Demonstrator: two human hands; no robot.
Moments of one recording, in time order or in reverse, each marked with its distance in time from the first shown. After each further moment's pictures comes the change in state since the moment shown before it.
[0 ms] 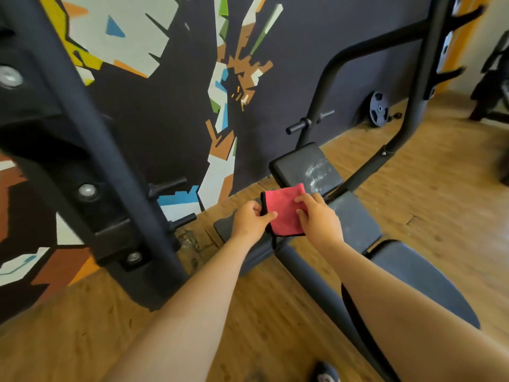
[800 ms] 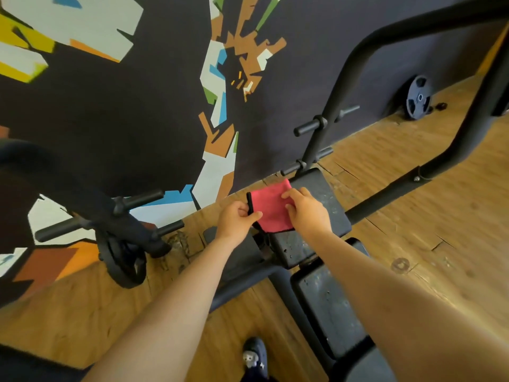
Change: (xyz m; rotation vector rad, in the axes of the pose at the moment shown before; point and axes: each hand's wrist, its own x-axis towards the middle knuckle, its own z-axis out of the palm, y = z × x) left_hand 0.234 0.023 0.072 0.040 0.103 -0.140; right_hand 0.264 0.097 0.034 -0.046 -0.228 -0.084
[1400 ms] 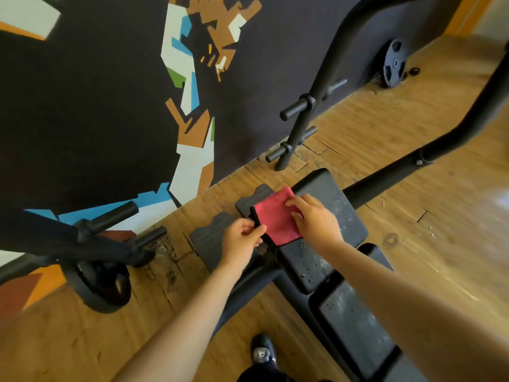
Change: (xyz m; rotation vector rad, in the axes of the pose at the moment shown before) left_hand 0.079 -0.048 0.019 -0.345 -0.140 -0.134; right_hand 0.066 0.024 0.048 -0.062 -0.022 0.036
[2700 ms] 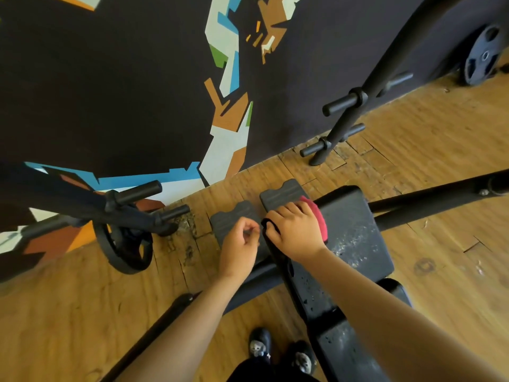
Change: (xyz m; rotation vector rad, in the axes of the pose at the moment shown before) left_hand 0.007 0.002 0.005 0.265 0.209 0.105; right_hand 0.054 -0.018 0.039 -0.249 0.089 -0.484
